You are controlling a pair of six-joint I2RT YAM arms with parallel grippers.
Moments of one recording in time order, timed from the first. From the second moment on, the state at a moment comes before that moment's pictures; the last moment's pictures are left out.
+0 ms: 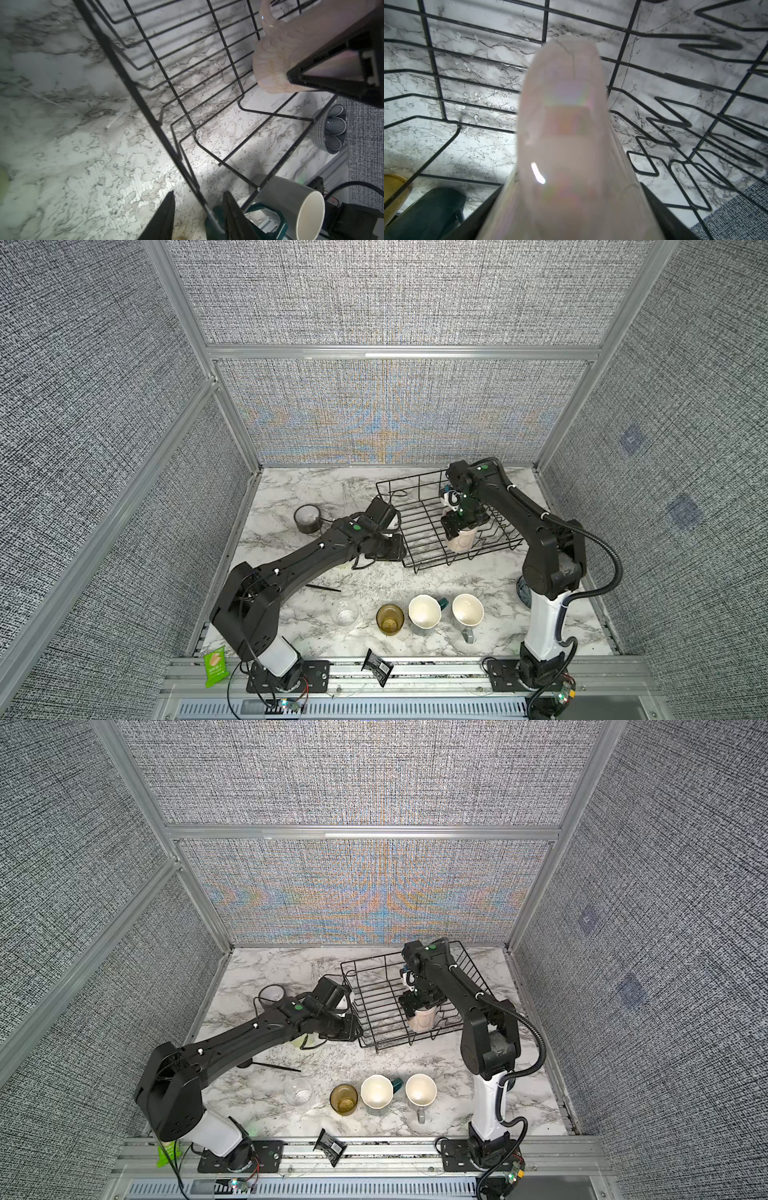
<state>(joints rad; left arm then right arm) -0.74 1.56 1.19 -0.64 0.21 -0.57 0.37 1.98 1.79 -1.34 0.05 -0.11</state>
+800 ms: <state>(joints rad) -0.59 1.29 1.14 -0.91 -0.25 -0.57 0.38 1.95 1.65 -1.27 0.10 0.16</state>
